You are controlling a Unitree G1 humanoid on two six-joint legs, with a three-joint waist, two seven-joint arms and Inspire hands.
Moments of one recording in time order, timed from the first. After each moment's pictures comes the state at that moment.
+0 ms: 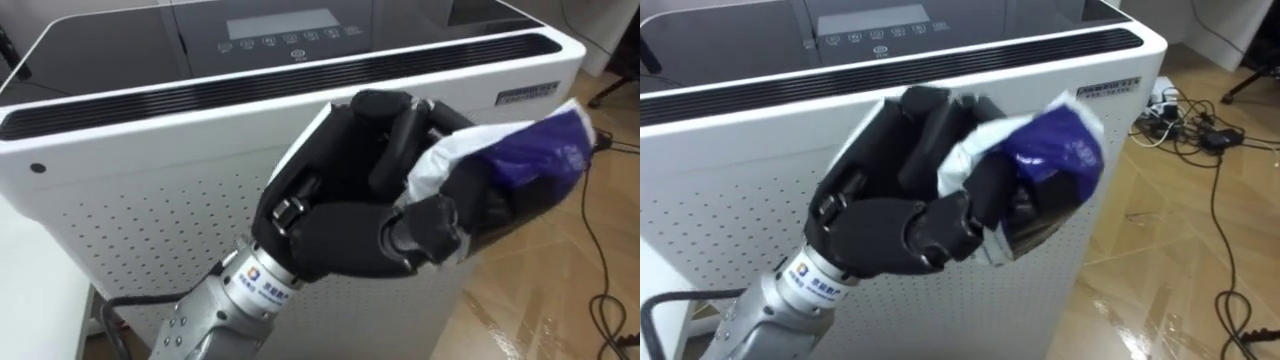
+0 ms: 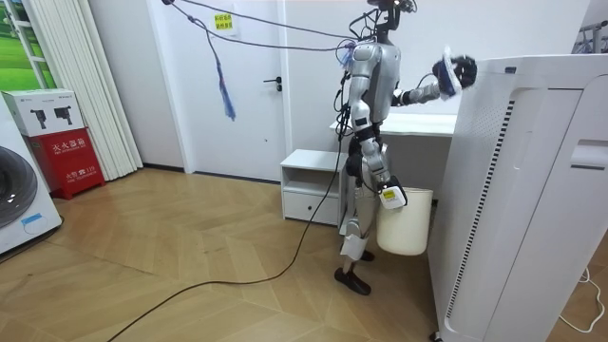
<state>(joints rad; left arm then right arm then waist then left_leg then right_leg) -0.15 0.27 -0.42 -0.25 -0.72 -0.11 -0.34 -0.04 -0.28 0.35 1.05 0.26 -0.06 0.25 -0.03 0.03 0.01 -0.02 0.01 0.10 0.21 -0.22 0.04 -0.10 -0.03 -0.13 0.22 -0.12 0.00</state>
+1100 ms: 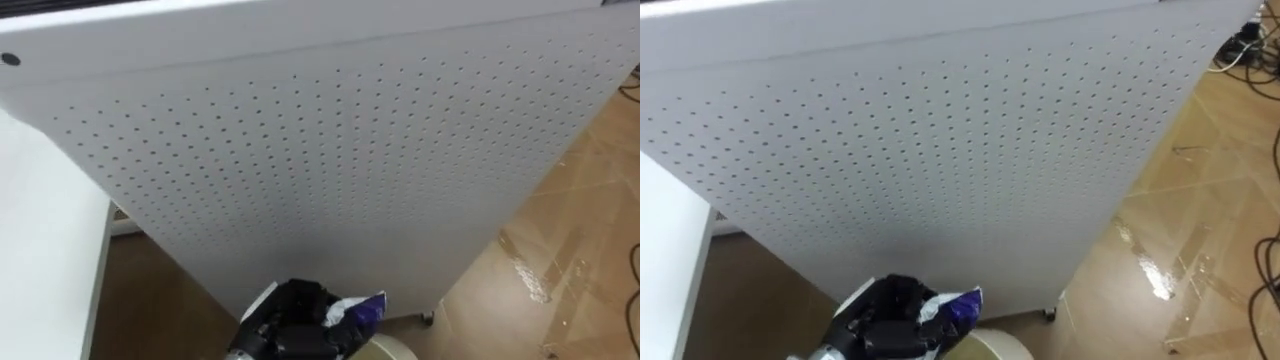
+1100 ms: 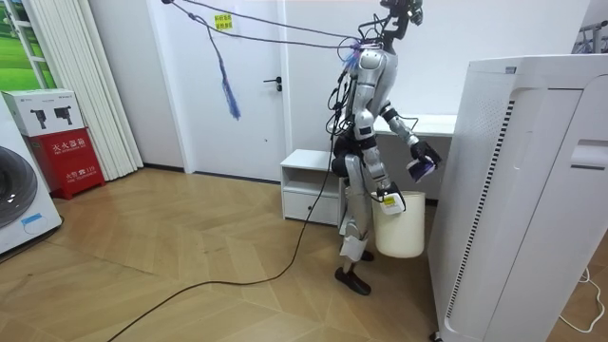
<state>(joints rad) -0.10 0.22 -0.39 0.51 -0.35 -0.17 -0.22 -0.18 -0.26 0.33 1.05 0.31 -0.10 0.18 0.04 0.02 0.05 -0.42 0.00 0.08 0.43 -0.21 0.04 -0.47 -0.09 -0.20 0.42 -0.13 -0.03</state>
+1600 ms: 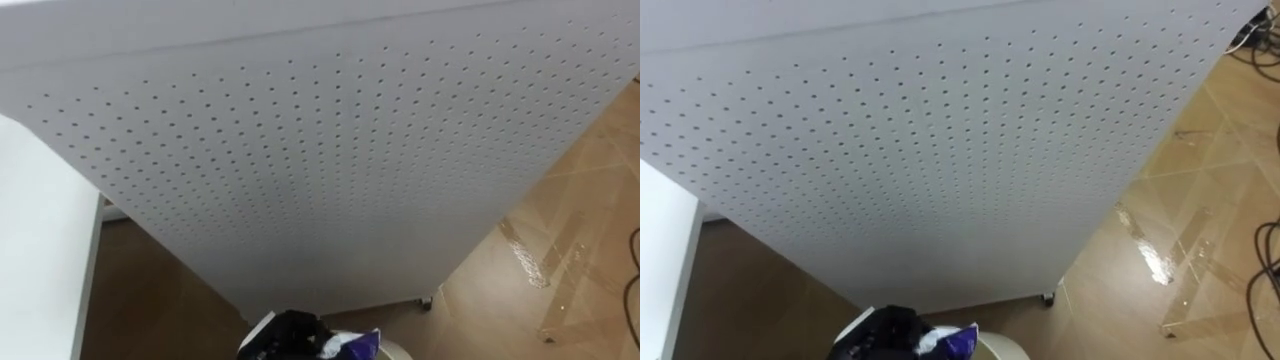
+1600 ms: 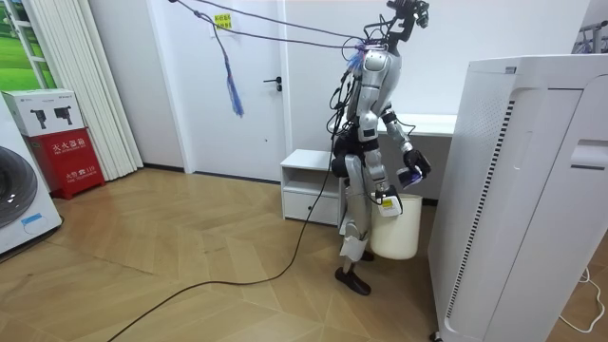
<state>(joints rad) -0.11 0.21 -0.43 0.65 -0.33 -0.18 -0.21 -0.22 -0.23 0.33 1.13 0.33 -0.10 0.17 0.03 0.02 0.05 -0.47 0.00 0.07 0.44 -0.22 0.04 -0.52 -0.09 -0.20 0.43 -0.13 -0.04</state>
